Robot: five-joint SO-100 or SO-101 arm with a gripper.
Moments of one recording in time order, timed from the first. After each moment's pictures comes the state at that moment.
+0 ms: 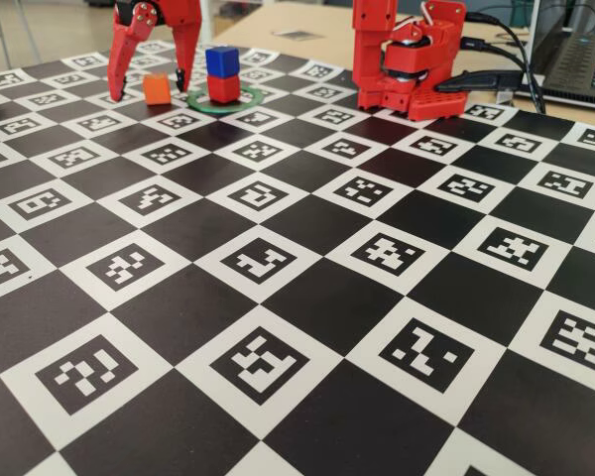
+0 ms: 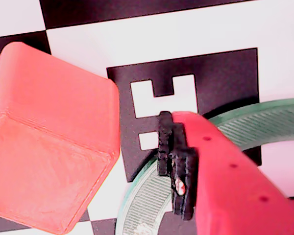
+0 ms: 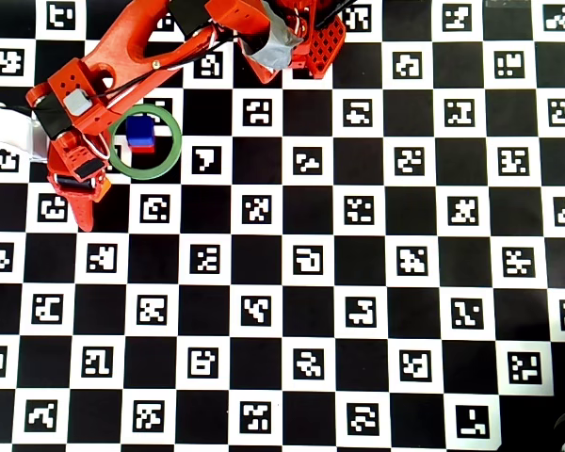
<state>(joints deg) 59.2 63.2 82.2 69.3 -51.3</state>
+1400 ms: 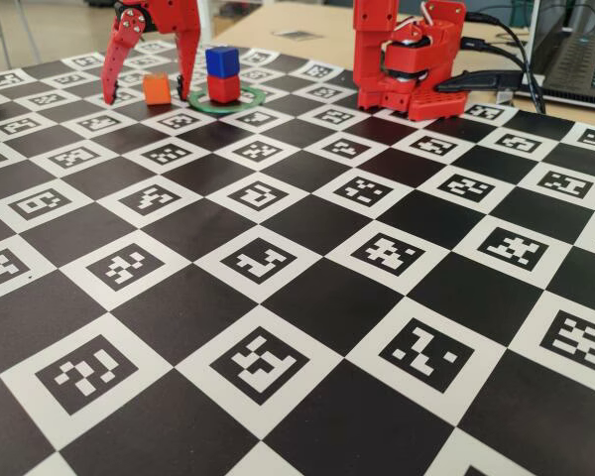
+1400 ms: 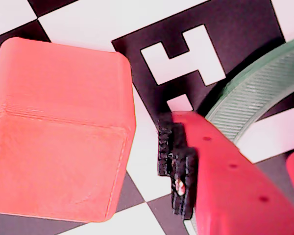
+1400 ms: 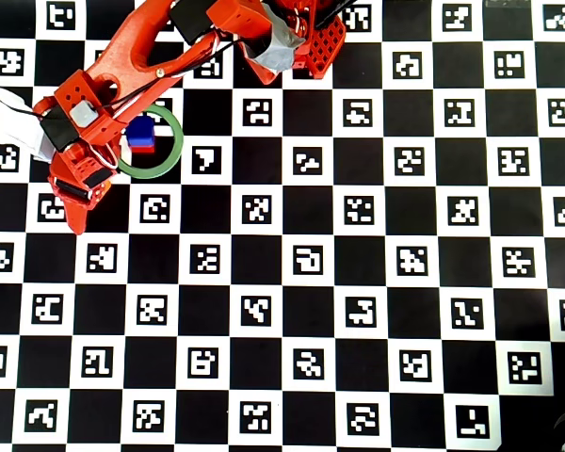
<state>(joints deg) 56.6 62.1 82.2 69.3 -32.3</state>
